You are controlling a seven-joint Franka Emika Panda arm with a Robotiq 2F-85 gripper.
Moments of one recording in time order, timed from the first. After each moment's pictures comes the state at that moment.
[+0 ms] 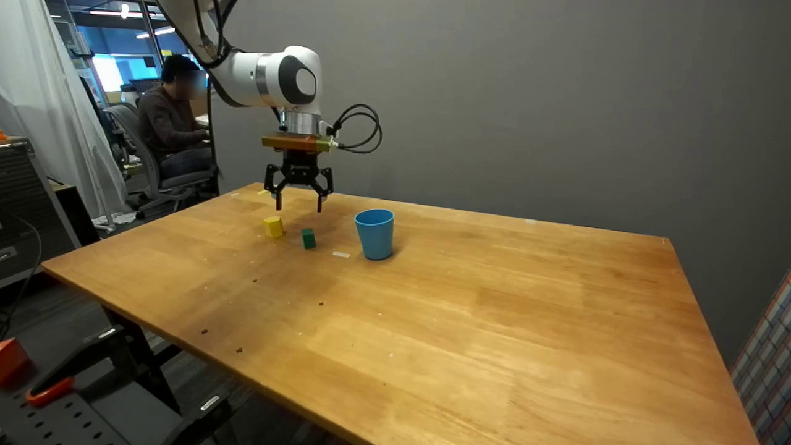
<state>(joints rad) 0.12 0.77 0.18 -1.55 -0.08 2.06 -0.35</state>
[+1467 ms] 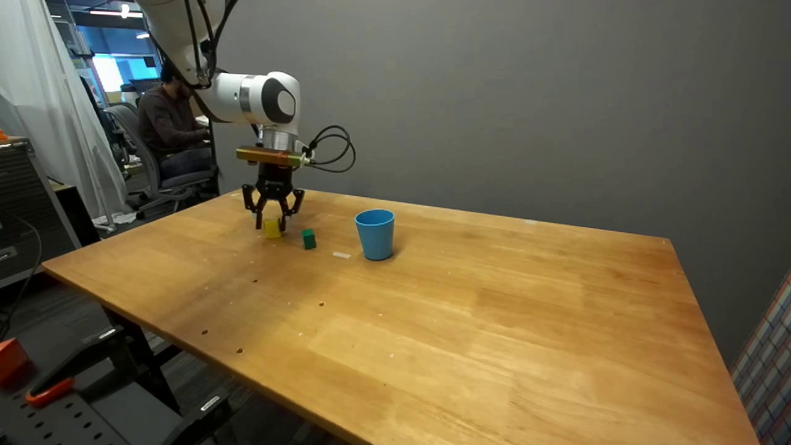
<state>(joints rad) 0.23 0.89 0.18 -1.42 -0.07 1.93 -0.25</state>
